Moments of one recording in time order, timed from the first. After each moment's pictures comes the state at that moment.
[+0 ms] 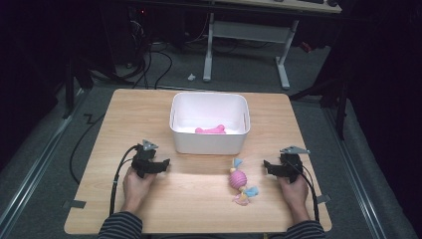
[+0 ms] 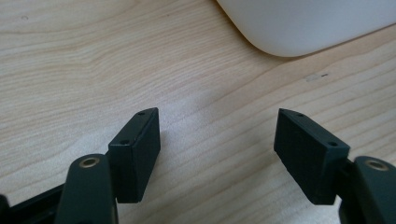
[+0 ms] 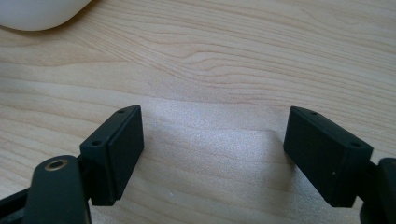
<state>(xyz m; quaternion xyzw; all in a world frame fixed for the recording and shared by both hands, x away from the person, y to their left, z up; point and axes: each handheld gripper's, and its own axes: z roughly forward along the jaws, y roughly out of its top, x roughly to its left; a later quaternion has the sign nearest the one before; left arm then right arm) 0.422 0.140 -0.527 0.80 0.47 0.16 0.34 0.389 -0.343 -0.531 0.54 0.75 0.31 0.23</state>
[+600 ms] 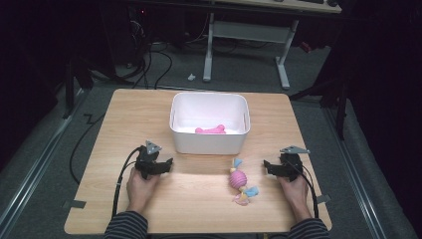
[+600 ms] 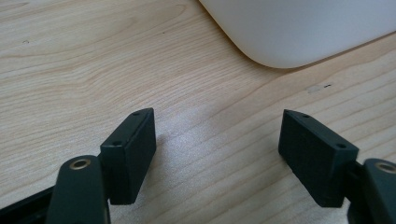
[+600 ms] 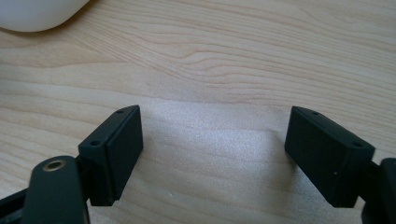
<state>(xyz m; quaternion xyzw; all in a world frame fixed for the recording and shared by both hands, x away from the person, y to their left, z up) 0.420 0.132 -0.536 0.79 0.45 0.20 0.35 0.390 -0.343 -0.530 0.54 0.75 0.30 0.23</state>
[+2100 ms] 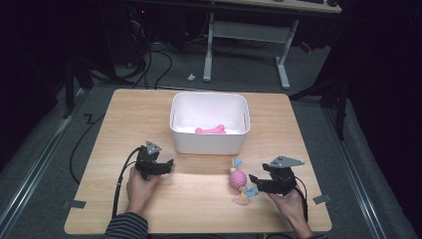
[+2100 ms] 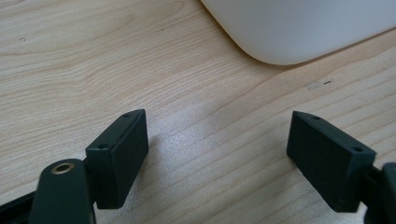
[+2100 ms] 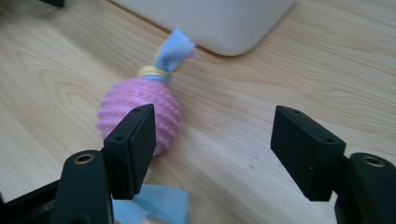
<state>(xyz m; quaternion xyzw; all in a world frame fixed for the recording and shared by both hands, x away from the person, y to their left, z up) 0.420 0.132 -0.536 0.80 0.45 0.19 0.35 0.326 -0.281 -0.475 0.43 0.81 0.36 0.18</state>
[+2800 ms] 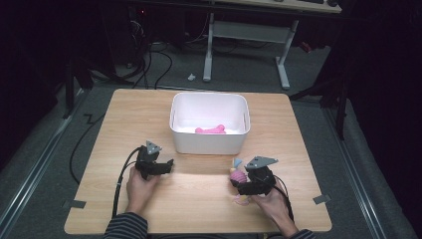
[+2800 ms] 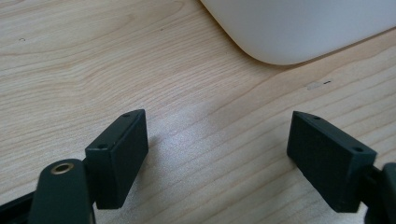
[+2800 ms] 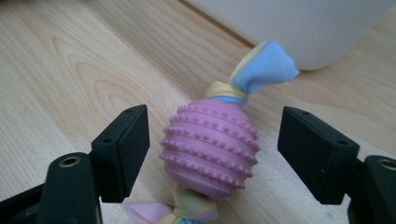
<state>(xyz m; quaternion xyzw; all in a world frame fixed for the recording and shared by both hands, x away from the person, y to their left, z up) 0.420 0.132 -0.536 0.80 0.45 0.19 0.35 0.336 -0.229 -0.483 0.40 0.84 0.33 0.15</state>
